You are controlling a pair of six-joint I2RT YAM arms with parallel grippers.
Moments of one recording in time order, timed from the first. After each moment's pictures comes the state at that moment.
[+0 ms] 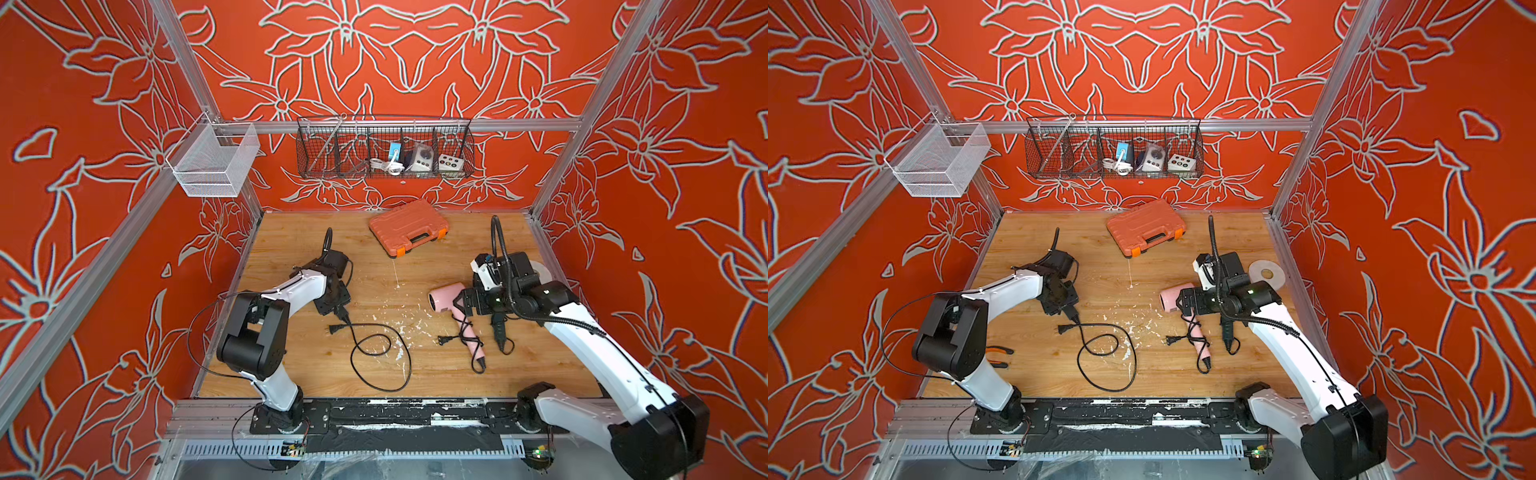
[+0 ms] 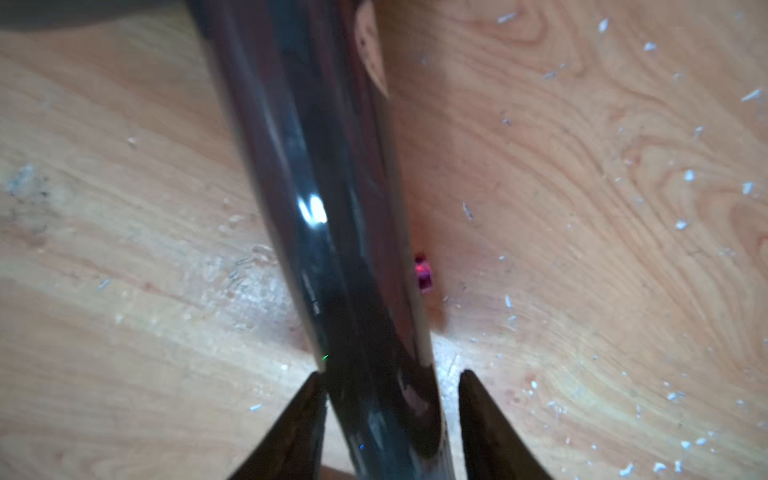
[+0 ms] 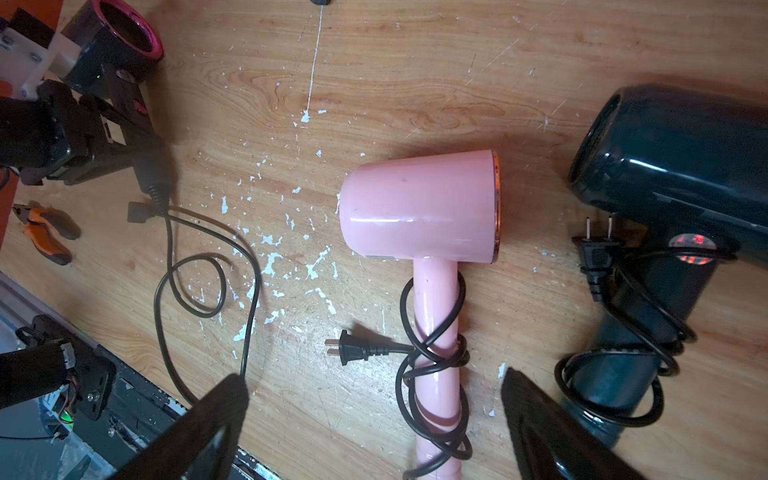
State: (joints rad) left arm -0.24 1.67 1.00 -0.67 -0.08 -0.80; right arm 0.37 1.09 0.95 -0.84 -0.26 0.19
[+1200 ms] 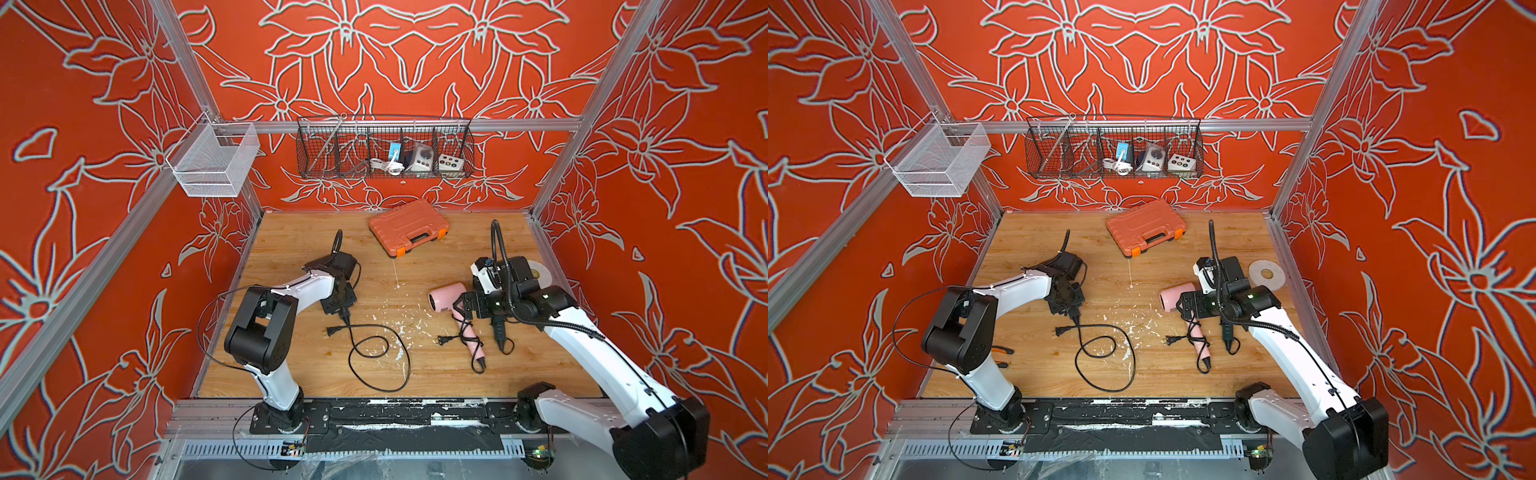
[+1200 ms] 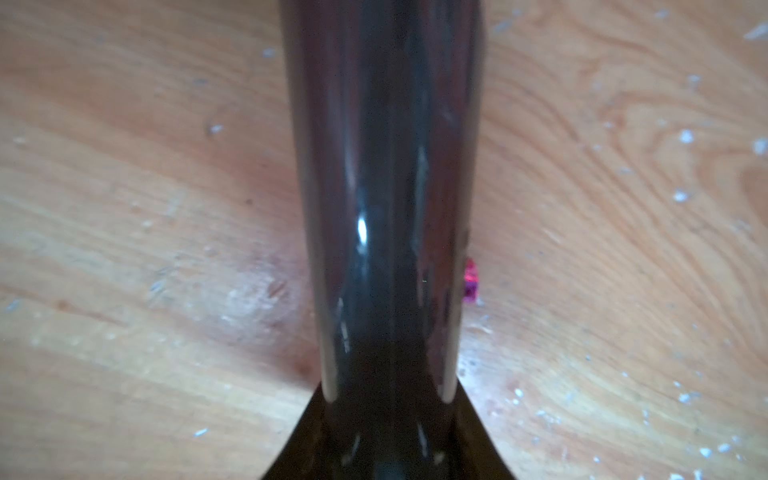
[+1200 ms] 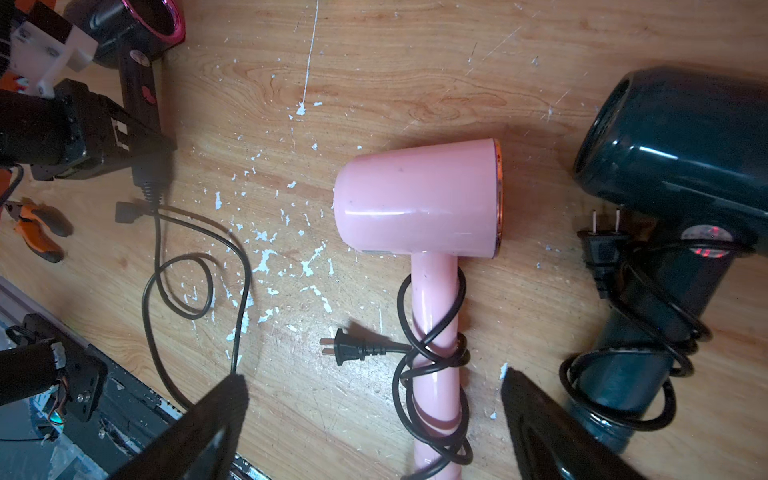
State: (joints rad) left arm -0.31 1.70 1.00 -0.62 -0.10 -0.77; right arm 0.37 1.07 0.89 -0.80 -0.27 0.19
